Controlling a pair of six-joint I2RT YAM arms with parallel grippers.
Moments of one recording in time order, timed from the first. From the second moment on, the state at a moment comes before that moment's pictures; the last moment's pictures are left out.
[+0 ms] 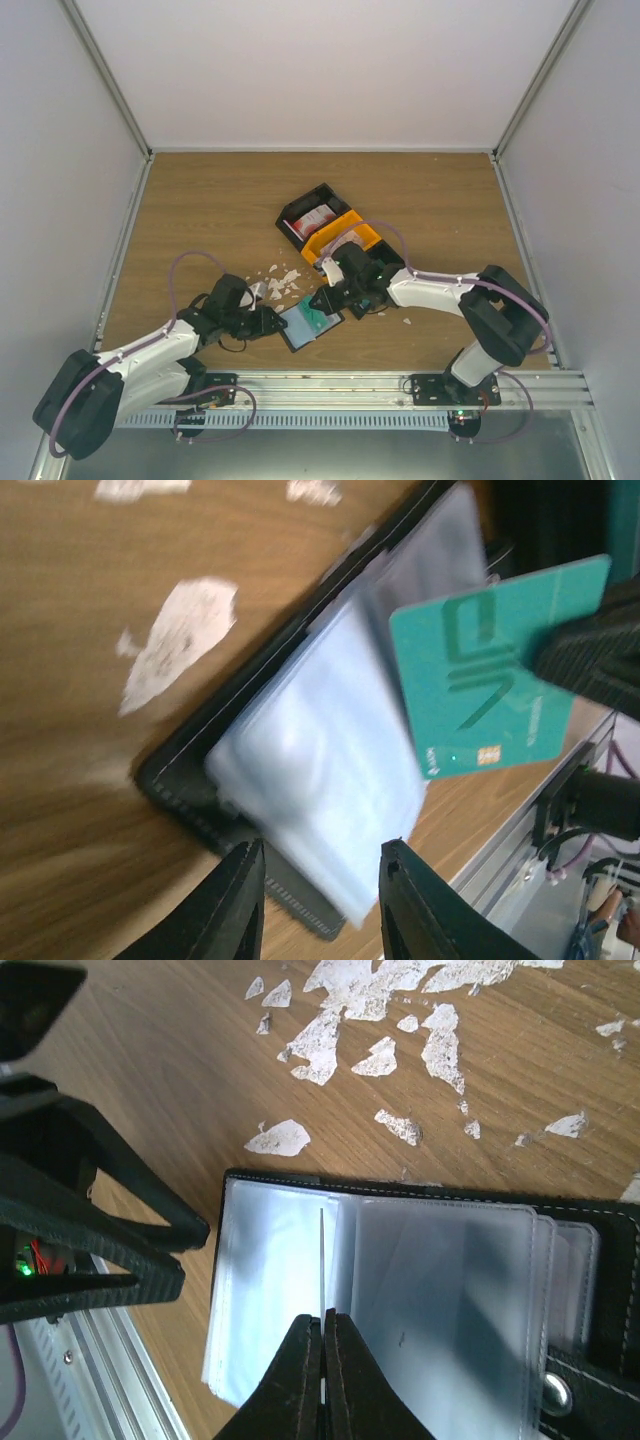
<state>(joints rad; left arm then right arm) -0.54 0.98 0.25 -0.15 0.53 -0.79 0.84 1.58 0.78 -0.12 -0.47 0.43</state>
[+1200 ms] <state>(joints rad) -0.54 1.08 0.24 -0.17 0.54 -0.81 0.81 1.62 0.69 0.04 -0.46 0.64</state>
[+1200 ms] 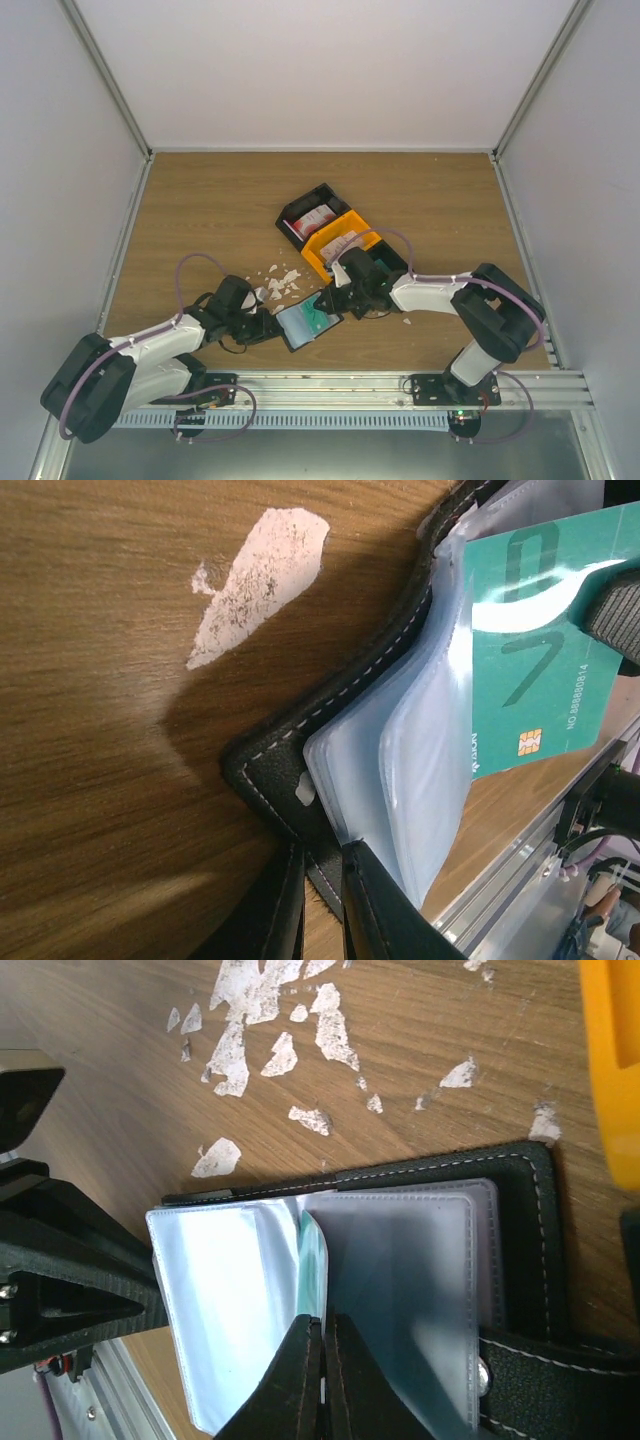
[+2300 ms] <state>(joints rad) -0.54 0.97 0.26 -0.26 0.45 -0.80 0.82 1.62 0.63 0.18 -0.58 0.70</state>
